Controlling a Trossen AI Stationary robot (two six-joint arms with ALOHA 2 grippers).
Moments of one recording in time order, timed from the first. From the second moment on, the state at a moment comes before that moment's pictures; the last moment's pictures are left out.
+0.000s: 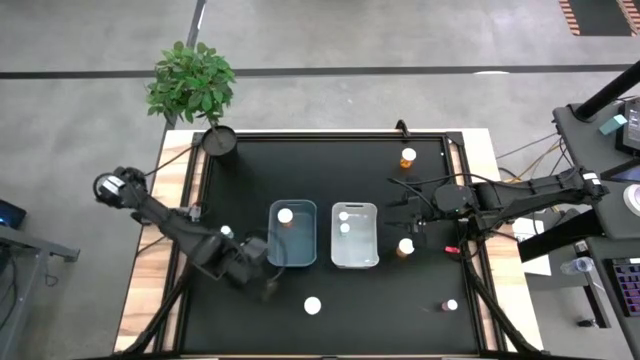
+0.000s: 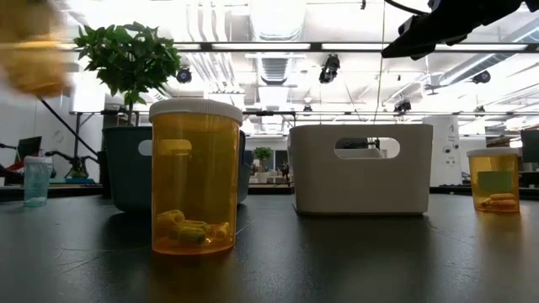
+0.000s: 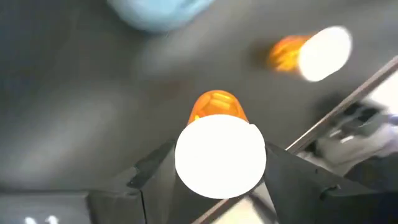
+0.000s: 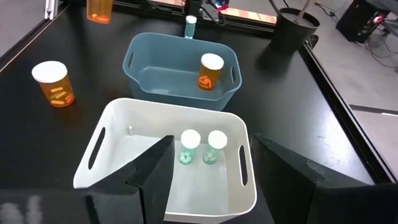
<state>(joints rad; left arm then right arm) -0.57 1.46 1.30 -1.03 -0.04 -1.52 0.15 0.83 0.63 -0.27 0.16 -0.10</state>
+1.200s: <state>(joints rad) -0.13 1.70 1.31 -1.07 -0.10 -0.86 0.15 0.83 0.63 -0.27 0.16 -0.12</state>
